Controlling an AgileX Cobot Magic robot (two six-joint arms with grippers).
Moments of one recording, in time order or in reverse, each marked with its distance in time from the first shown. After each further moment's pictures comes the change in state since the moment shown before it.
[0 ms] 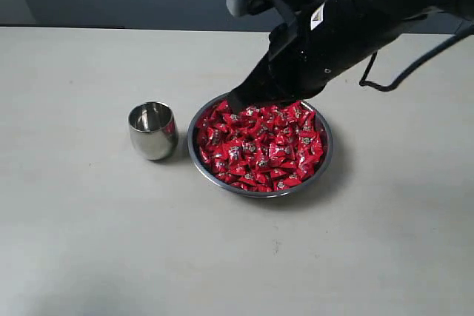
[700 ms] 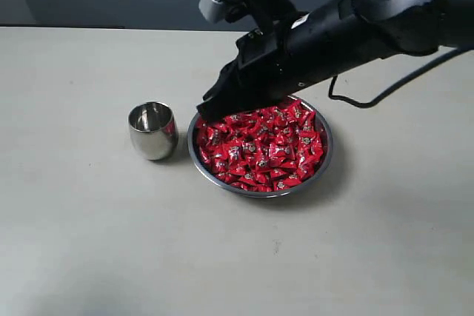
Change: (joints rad) left arm 0.000 0.000 0.000 0.000 0.000 0.000; right arm 0.000 0.046 0.049 0.532 -0.126 -0.569
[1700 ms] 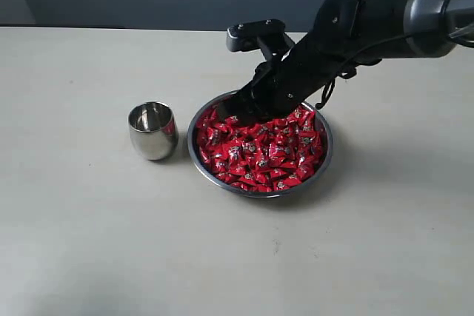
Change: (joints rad) left arm 0.000 0.000 0.000 0.000 0.000 0.000; right arm -0.102 0.309 -0.121 -0.234 -0.038 0.363
